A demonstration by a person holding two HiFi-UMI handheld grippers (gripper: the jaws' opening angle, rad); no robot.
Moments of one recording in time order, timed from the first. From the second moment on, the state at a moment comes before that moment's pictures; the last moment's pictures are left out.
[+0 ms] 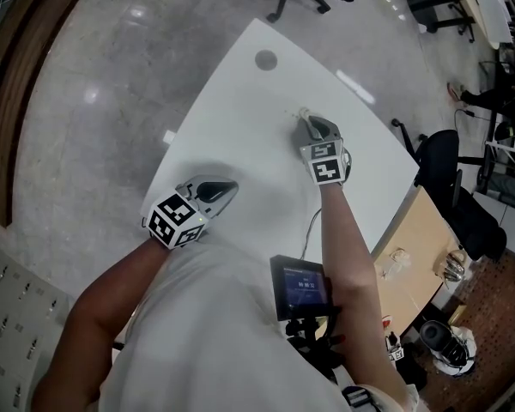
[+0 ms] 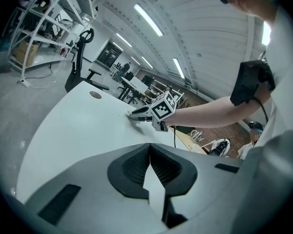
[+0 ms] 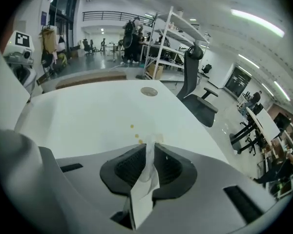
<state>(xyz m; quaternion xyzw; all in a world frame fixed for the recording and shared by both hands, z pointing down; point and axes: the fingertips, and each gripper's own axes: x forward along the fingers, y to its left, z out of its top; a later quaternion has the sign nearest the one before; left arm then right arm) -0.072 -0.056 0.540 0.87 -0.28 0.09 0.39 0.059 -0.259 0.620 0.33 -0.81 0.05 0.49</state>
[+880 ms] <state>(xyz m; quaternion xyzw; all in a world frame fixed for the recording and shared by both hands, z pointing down) -0.065 -0.059 0.537 0.87 -0.28 0.08 0.39 0.030 -0.204 0.621 0.17 -0.82 -0.04 0.55</state>
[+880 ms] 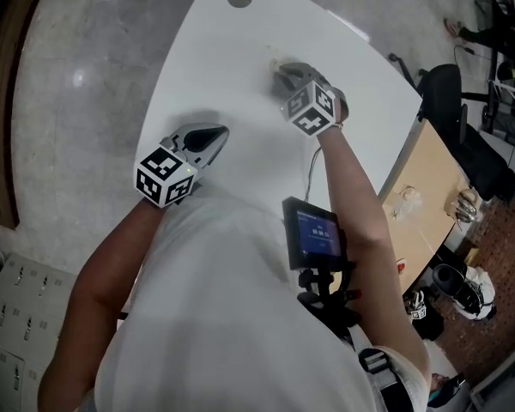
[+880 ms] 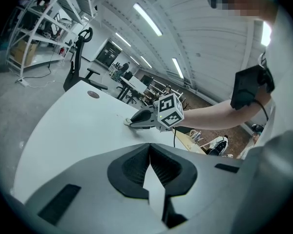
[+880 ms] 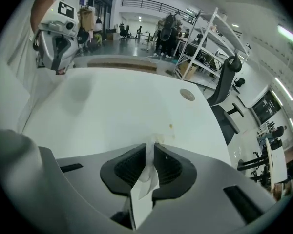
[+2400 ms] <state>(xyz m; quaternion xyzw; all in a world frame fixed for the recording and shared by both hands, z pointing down) -0.111 -0.051 0.534 0.87 -0.31 0.08 0.39 0.053 -0.287 0.613 0.39 -0.81 0.13 0.43</state>
